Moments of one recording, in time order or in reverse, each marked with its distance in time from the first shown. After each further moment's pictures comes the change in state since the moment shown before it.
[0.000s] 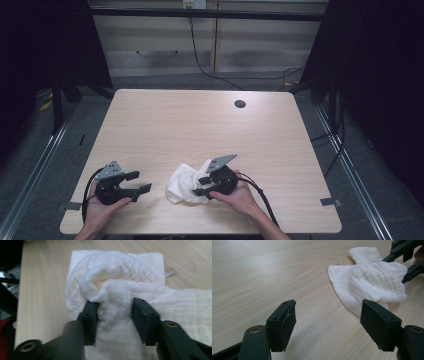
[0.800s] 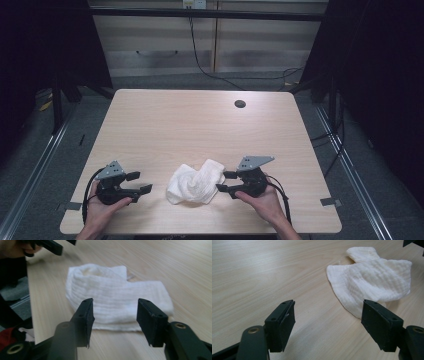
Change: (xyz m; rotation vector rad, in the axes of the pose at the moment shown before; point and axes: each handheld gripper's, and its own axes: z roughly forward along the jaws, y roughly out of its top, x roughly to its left) left arm -0.002 0.001 0.001 0.010 -0.009 -0.001; right arm 0.005 -0.021 -0.078 -0.144 -0.122 0.065
